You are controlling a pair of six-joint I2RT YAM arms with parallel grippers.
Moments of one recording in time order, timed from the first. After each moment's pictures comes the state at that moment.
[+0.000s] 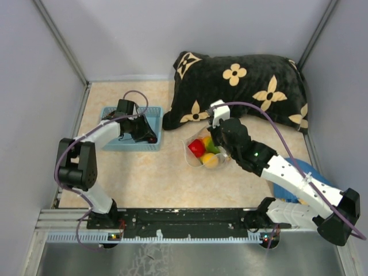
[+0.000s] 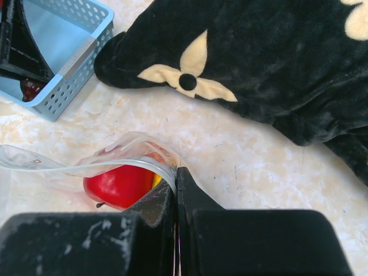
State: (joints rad) left arm -0.21 1.71 1.07 -0.37 0.27 -0.57; right arm 0.83 1.04 0.93 -0.26 0.39 0.02
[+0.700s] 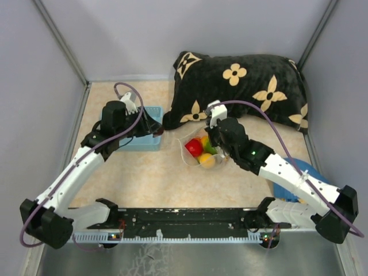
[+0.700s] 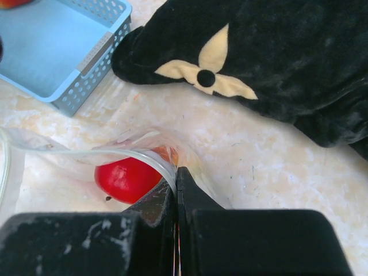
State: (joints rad) left arm -0.38 1.16 1.02 -0.37 0.20 -0.58; right arm 0.83 1.06 0.94 -0.26 0.34 0.06
